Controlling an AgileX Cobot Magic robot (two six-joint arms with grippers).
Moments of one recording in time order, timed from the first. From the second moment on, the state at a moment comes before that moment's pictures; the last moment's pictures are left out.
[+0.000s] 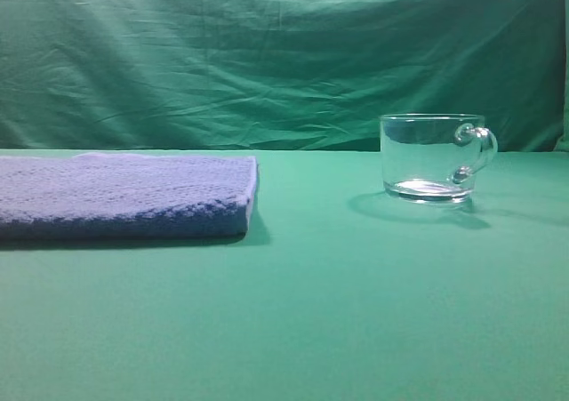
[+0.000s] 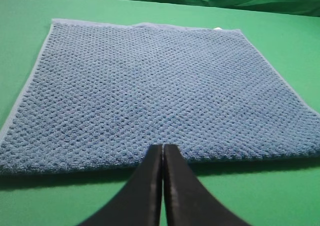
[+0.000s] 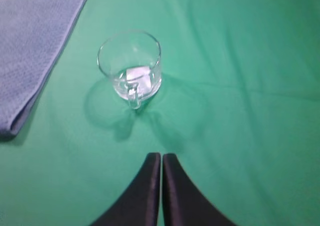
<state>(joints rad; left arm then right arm) -0.04 -0.02 0.02 -0.19 0.36 0.08 0.15 0.93 -0.70 0.34 0.79 -0.44</state>
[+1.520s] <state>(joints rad) -0.04 -0.02 0.02 -0.19 0.36 0.08 0.32 1.68 -0.94 0.31 0.48 -0.52</state>
